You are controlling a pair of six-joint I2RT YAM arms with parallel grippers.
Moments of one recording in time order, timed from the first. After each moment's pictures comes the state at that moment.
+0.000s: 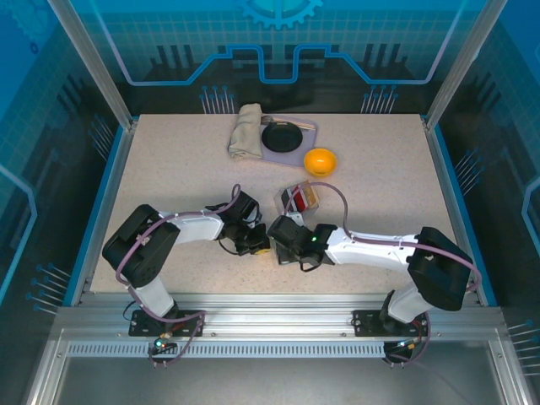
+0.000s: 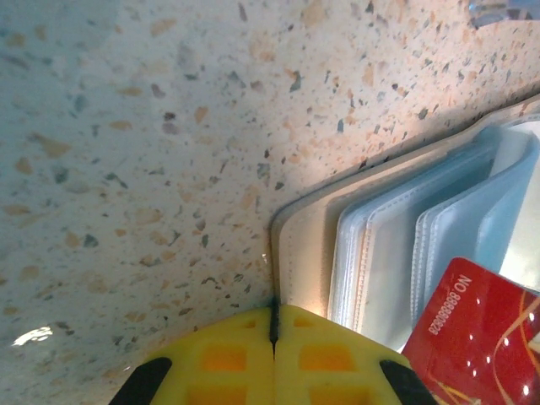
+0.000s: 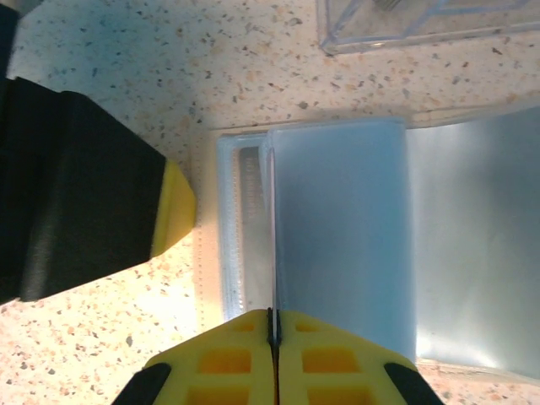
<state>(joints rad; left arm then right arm) -0.59 1.72 0.80 -0.26 0.49 -0.90 1.03 1.52 0.90 -0.52 0.23 0.83</state>
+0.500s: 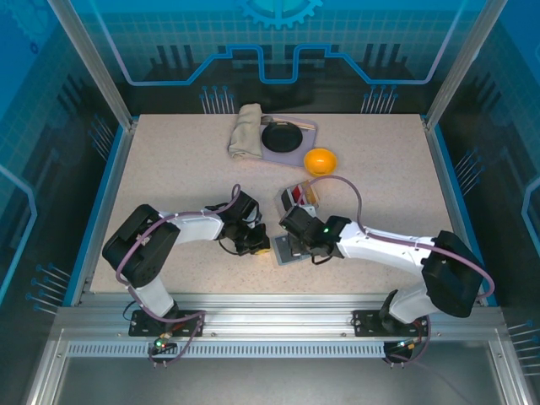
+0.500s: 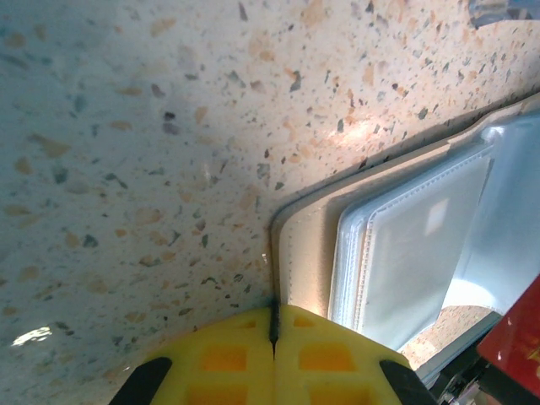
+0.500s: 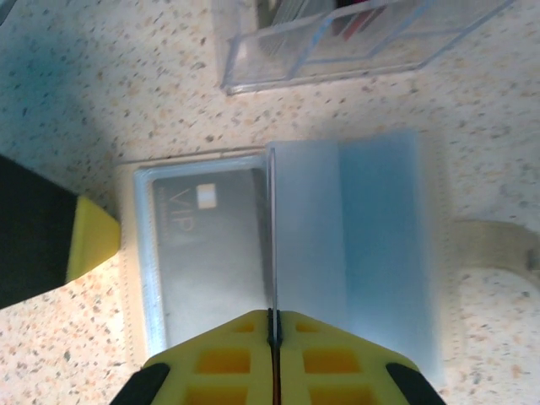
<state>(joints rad) -0.59 1.72 0.80 -0.26 0.50 -0.90 0.93 1.44 0.90 -0.62 0.25 0.77</state>
